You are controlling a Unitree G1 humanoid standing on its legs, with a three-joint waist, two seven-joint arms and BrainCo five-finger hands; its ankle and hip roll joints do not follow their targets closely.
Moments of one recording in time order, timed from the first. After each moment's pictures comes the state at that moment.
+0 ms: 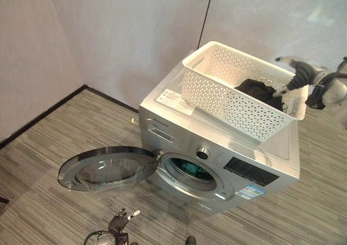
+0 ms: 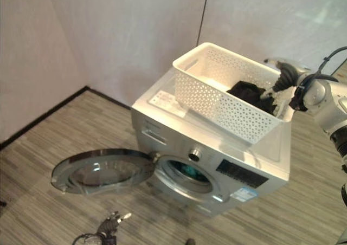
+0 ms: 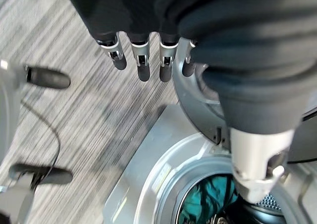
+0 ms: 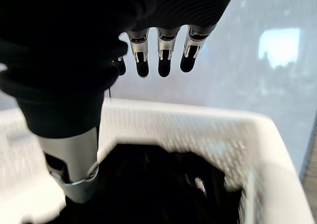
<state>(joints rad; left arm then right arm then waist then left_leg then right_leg) 0.10 0.23 -0.14 0.87 -0.44 -0.02 -0.02 -1.05 -1.18 0.81 0.57 -0.03 0.01 0.20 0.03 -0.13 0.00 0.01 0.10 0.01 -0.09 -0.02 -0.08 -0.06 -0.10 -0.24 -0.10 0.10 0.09</state>
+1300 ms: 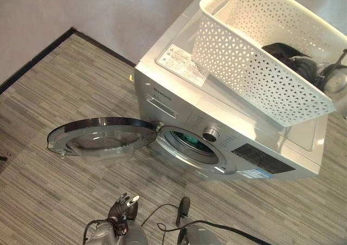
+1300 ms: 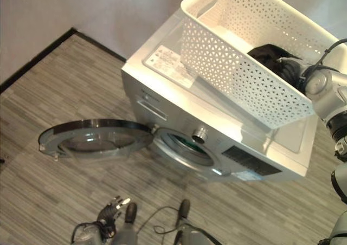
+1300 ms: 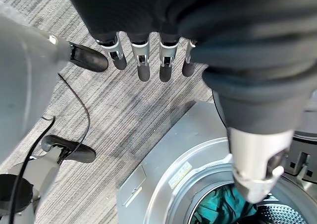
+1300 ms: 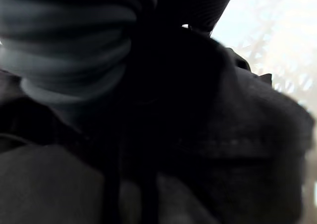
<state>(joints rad) 0.08 0.30 -0.22 0.73 -0.59 -0.02 -0.03 -1.18 -1.09 0.85 0.82 -0.04 0.03 0.24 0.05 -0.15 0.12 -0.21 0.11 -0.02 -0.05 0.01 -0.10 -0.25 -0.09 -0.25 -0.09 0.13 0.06</state>
